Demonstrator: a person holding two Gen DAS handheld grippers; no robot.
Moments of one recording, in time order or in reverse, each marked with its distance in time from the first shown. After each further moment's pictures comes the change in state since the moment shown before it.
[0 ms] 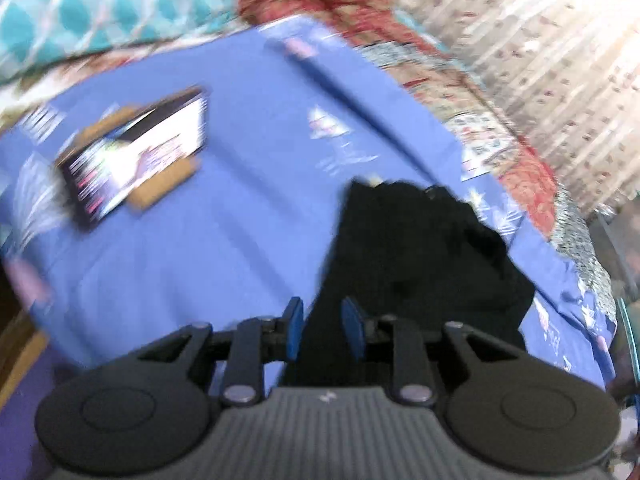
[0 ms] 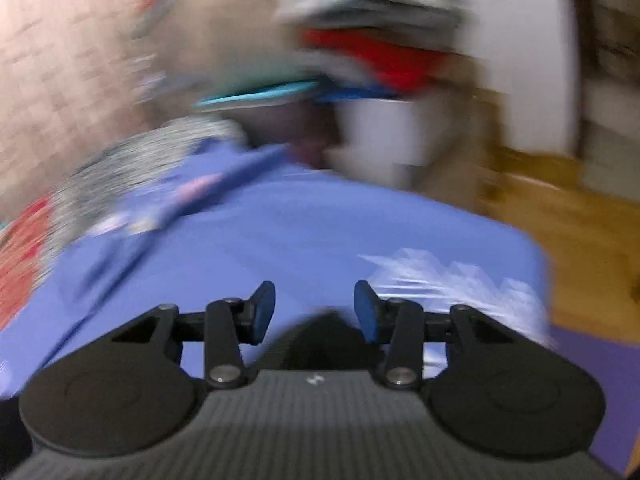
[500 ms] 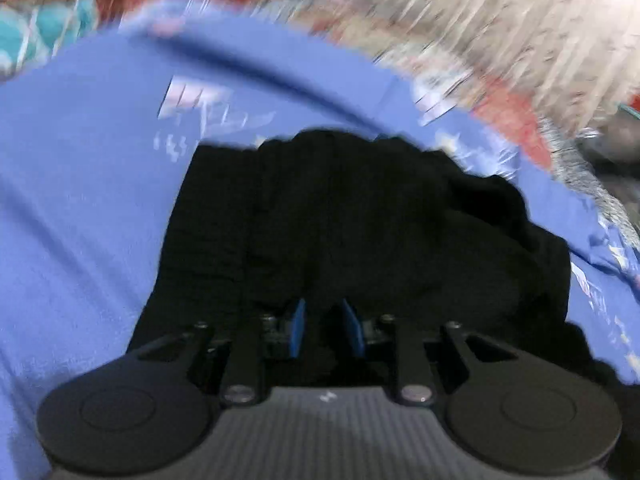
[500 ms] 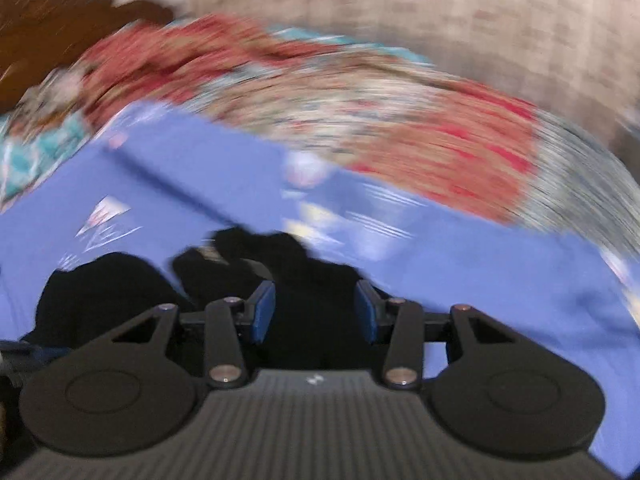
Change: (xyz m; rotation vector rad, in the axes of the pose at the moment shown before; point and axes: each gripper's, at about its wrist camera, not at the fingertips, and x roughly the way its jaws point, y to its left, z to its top) left arm 0.179 -0.072 -0.028 0.296 -0.057 -0.042; right arm -0.024 0.430 -0.146 -0.998 0.205 0.814
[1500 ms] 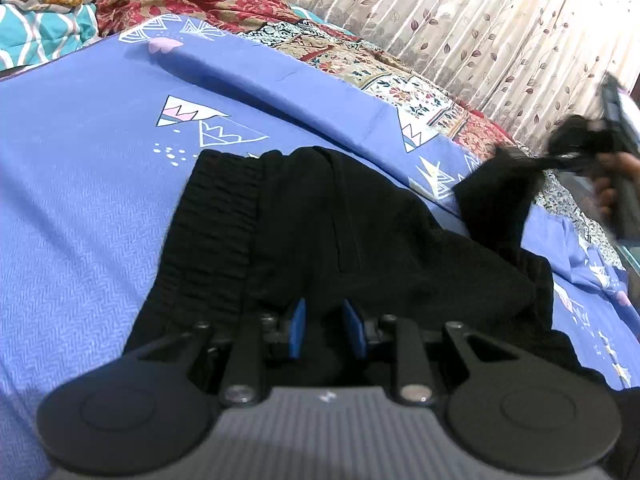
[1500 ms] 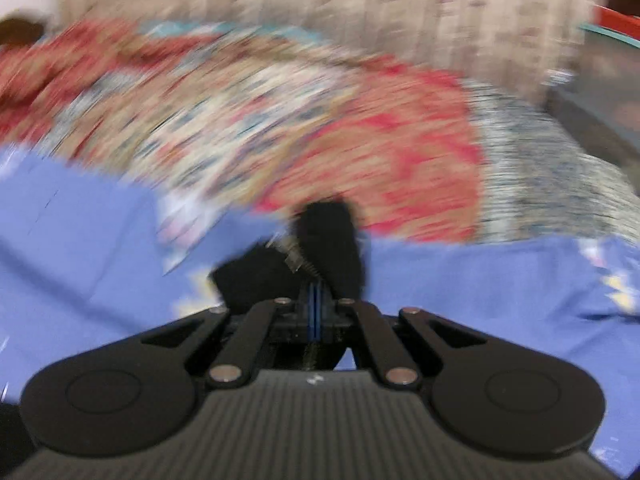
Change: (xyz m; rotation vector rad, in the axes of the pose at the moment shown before) left arm -0.006 0.014 -0.007 -0.074 -0.049 -0.071; right arm 0.053 -0.041 0.023 0.271 -0.012 -0.364
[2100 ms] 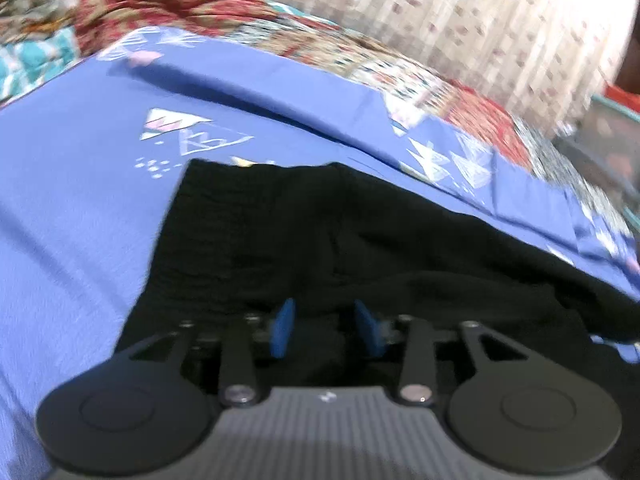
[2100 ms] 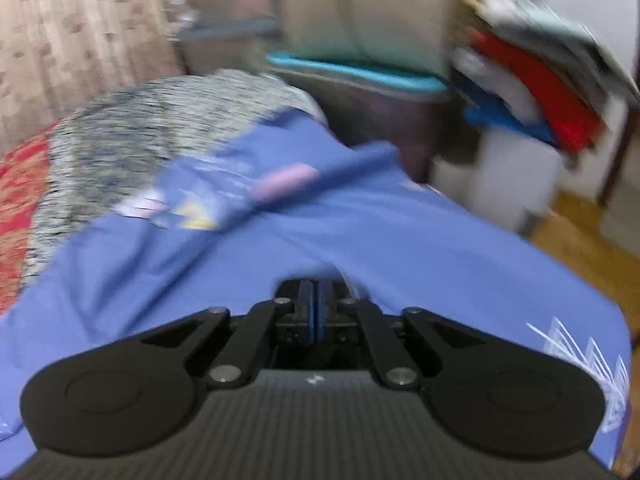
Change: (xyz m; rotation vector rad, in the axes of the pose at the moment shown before) left arm 0.000 -0.022 0.005 0.113 0.048 0.021; right arm -0.129 -0.361 -0.135 0.656 0.067 -0.533
